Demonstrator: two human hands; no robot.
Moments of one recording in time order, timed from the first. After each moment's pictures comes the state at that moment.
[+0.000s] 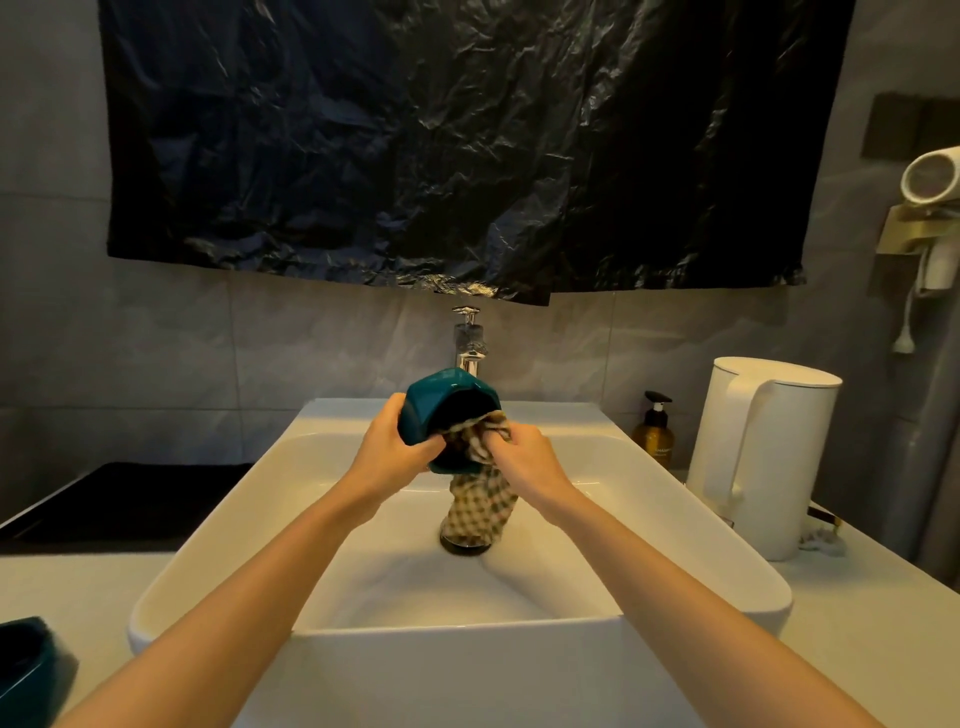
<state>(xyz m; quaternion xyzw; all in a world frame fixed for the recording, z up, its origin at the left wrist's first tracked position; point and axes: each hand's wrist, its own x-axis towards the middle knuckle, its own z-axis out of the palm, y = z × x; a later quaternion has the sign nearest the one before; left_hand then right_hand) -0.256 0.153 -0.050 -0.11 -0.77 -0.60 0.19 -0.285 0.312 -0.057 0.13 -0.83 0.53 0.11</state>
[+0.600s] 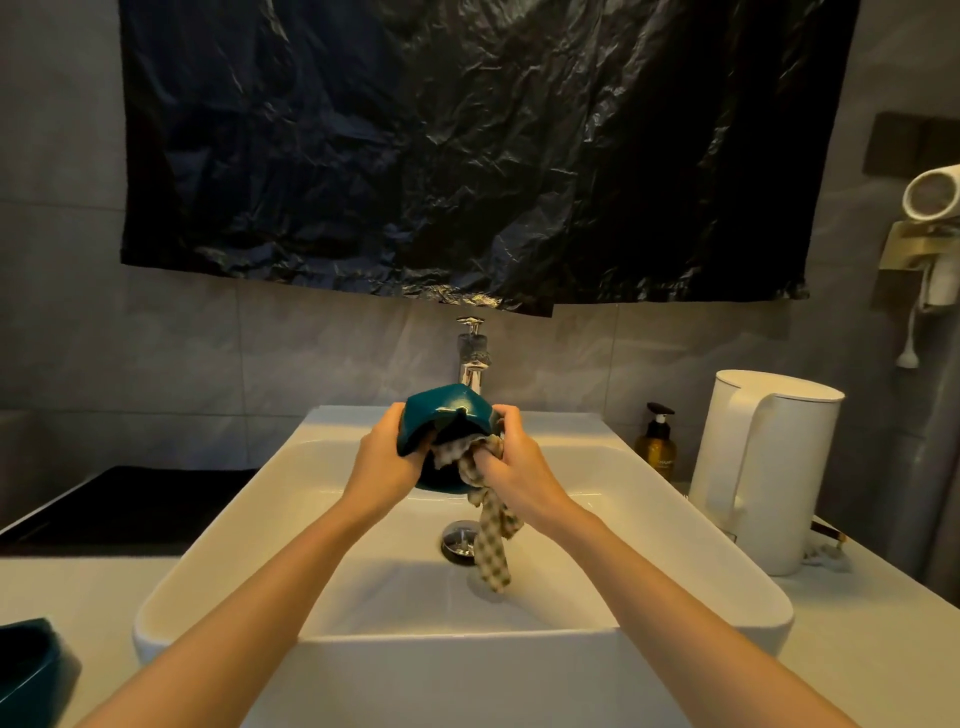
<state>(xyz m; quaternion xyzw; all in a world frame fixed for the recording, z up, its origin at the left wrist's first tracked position) -0.258 0.151 -0.055 -0.11 -0.80 -0.52 0.28 -0.269 0.312 -0.054 0.26 -0.81 0.51 0.14</state>
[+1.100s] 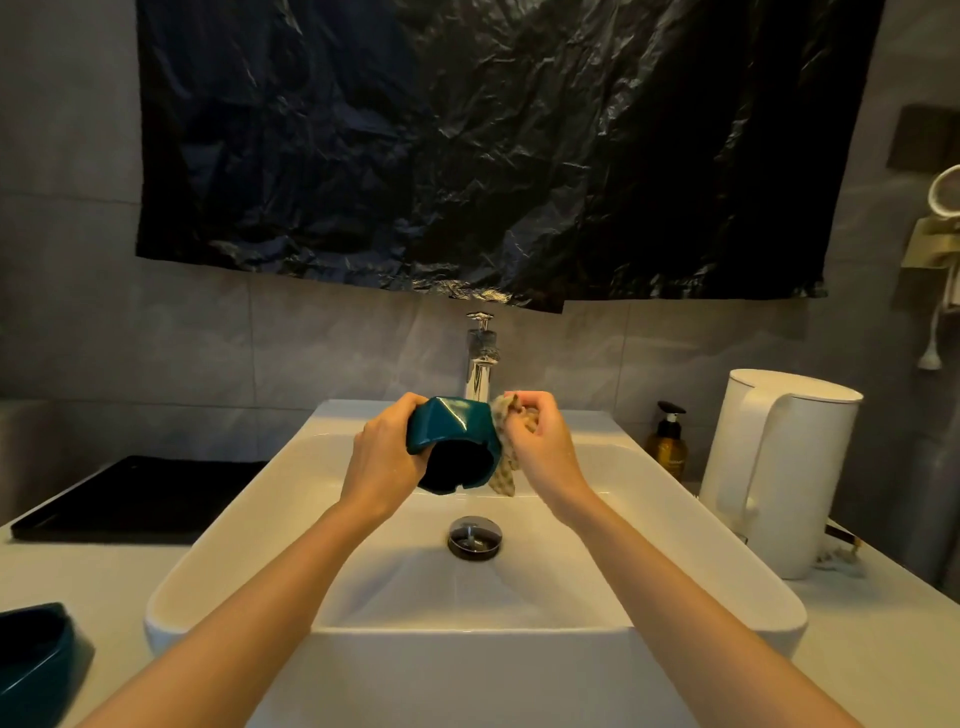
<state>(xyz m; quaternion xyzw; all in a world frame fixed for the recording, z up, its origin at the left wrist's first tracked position) -0.251 0.146 -0.056 -0.09 -0.85 -0.34 0.38 -0.275 0.314 -0.044 0.18 -0.73 0.63 0.19</state>
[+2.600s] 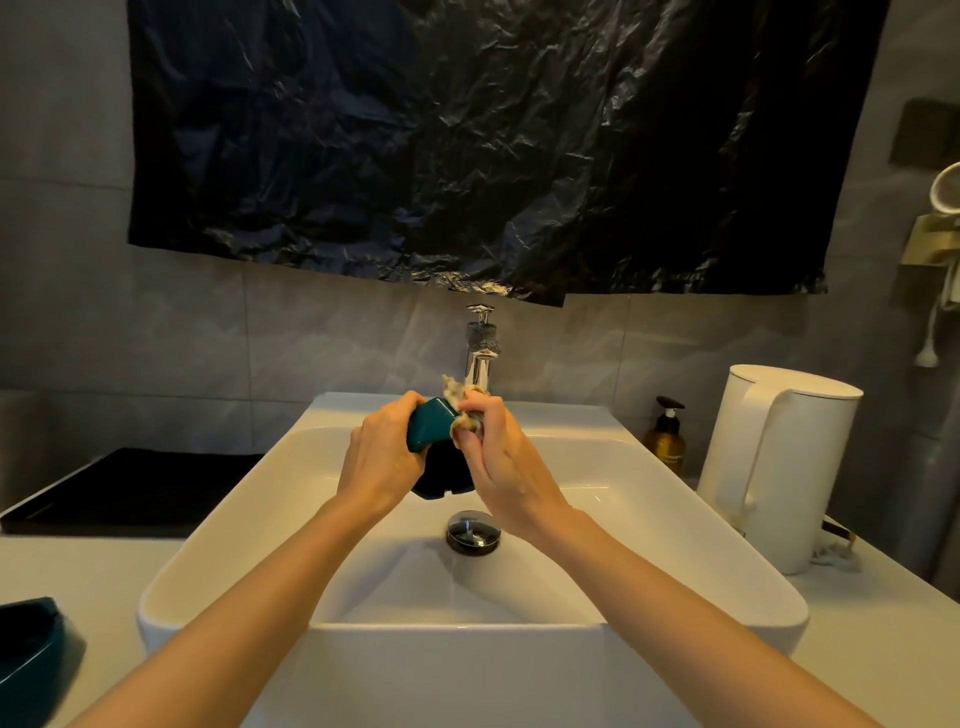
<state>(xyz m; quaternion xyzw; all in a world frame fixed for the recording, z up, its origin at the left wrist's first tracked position) -0.255 0.145 -0.059 -0.06 -0.89 -0.29 0.35 -0.267 0.295 -0.066 0.38 -0.79 0.34 0.34</state>
